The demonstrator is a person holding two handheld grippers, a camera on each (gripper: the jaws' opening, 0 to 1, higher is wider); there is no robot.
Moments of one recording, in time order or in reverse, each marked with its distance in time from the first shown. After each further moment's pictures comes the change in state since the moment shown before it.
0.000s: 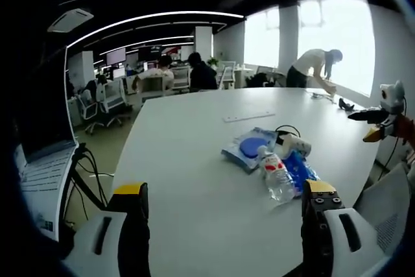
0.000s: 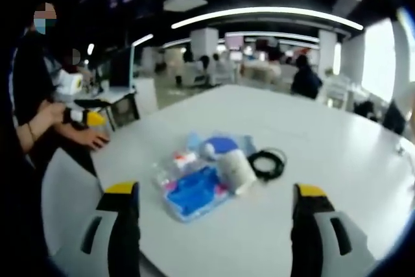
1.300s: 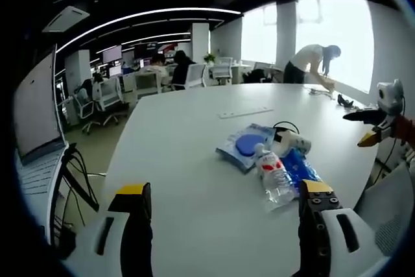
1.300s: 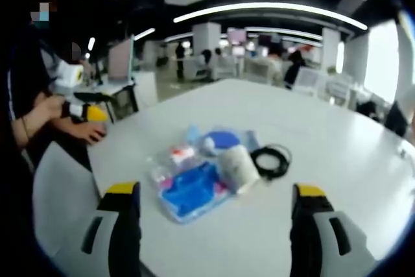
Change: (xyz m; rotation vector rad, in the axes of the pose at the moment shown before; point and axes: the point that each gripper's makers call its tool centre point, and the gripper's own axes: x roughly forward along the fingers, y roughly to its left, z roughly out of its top) left arm 0.026 -0.014 -0.004 0.011 0.029 -0.025; right arm 0.025 0.000 -0.009 -0.022 0.022 0.014
